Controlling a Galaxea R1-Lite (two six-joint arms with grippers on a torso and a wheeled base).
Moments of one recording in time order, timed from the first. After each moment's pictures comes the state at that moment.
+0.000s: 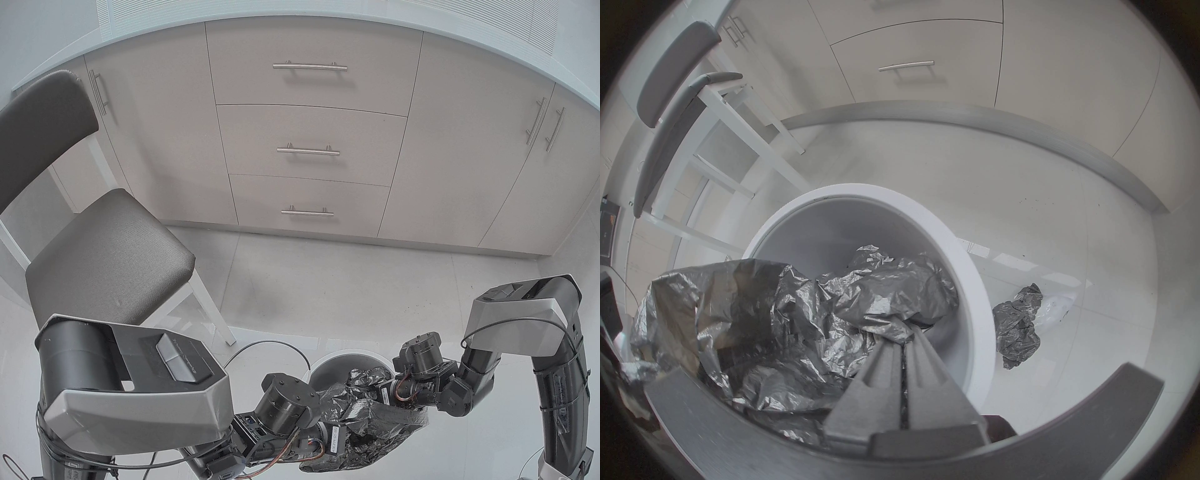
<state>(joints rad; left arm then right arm) -0.90 2.33 -0.64 -1.05 -0.17 -0.62 0.47 2.48 -0.72 -0.94 -0.03 0.12</state>
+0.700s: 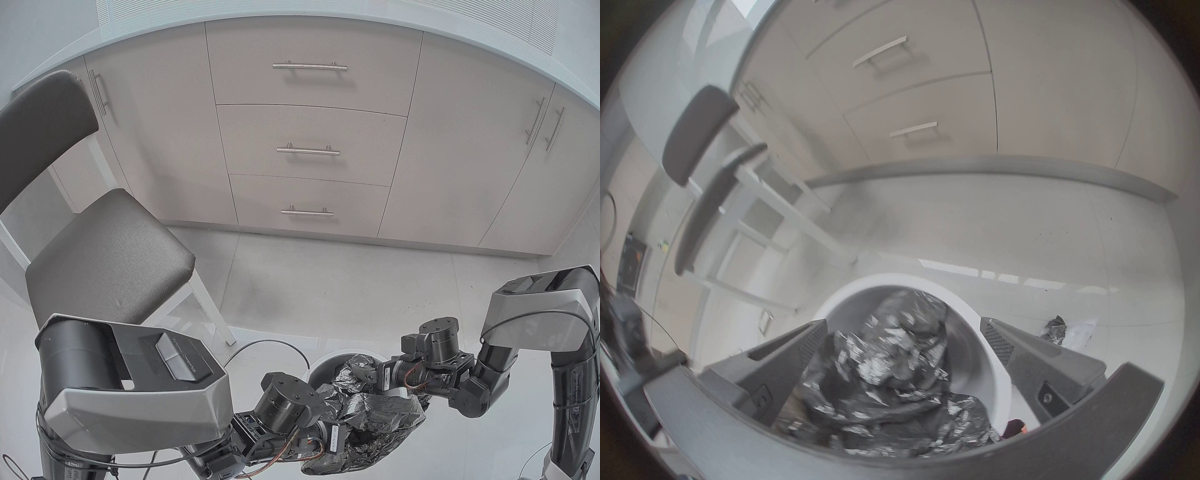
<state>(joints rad) -0.89 2.33 -0.64 -1.05 -0.17 -0.62 0.47 2.38 -0.62 -1.17 0.06 0.24</state>
